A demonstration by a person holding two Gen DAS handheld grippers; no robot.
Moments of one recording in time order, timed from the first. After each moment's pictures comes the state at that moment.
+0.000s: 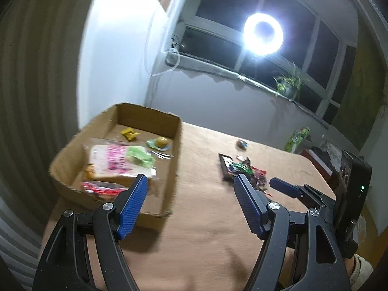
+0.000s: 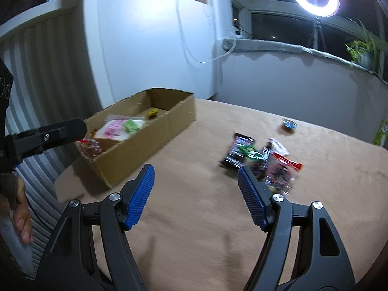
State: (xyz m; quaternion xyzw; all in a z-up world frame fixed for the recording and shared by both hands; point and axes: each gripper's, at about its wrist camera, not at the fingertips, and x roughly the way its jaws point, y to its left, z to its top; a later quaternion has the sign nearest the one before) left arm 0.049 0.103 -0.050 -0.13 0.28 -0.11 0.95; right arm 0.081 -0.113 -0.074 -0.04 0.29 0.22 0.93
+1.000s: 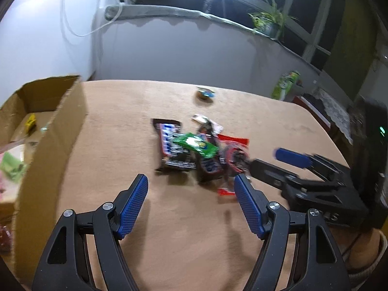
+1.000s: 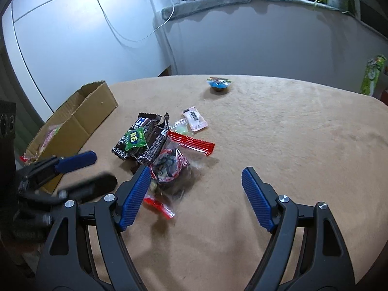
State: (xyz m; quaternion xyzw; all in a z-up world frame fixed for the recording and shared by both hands) left arm 0.146 -0.031 -0.109 -0.05 0.39 -0.20 0.90; right arm 0.173 -0.215 -0.110 0.04 0.40 0.17 0.90
